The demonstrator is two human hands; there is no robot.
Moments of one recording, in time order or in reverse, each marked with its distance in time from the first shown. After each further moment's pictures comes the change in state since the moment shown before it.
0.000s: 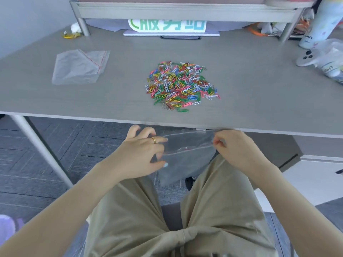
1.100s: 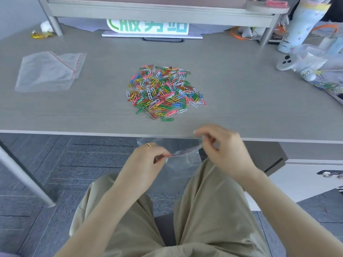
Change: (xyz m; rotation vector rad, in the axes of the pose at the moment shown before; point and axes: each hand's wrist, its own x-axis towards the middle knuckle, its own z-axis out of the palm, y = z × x) left_hand 0.032 0.037 0.008 -0.726 0.225 -0.259; right_hand 0.013 0.000 -0.004 0.310 0.354 -0.300
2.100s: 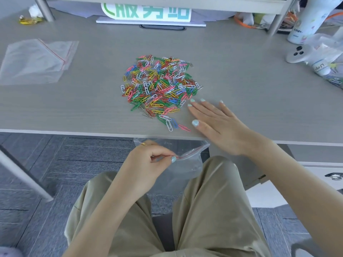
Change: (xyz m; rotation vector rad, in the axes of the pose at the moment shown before) left_hand 0.005 0.015 0.000 -0.333 -0.046 -0.140; right_hand 0.051 0.028 -0.009 -0.423 -0.612 0.014
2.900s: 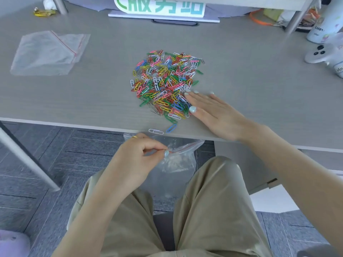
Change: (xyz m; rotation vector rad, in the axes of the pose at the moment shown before) left_hand -0.003 -0.001 -0.022 0.085 0.067 -0.046; right_hand 0.039 -0.006 -0.003 0.168 -0.004 -0.093
